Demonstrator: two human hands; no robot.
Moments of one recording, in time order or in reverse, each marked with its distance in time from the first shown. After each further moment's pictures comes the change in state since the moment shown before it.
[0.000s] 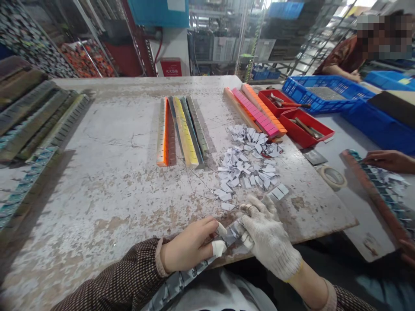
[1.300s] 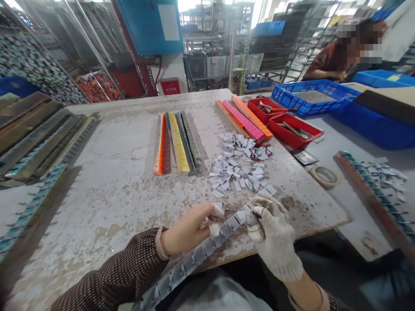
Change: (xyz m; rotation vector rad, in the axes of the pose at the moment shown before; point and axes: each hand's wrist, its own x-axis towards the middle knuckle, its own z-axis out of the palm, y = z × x) left_hand 0.039 0.026 -0.015 -0.036 0.115 0.071; right_hand -0.012 0.013 -0.017 0.149 0.487 0.304
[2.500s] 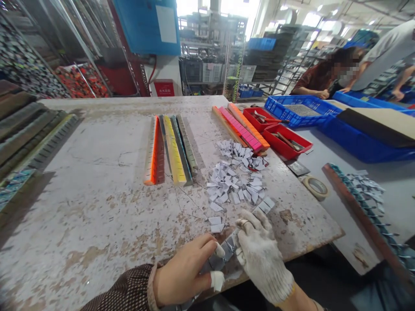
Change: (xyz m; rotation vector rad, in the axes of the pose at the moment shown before) left_hand -0.019 -0.013 0.013 0.099 -0.229 -0.109; right_hand 0.000 -0.006 0.028 -0.235 -0.257 -0.208
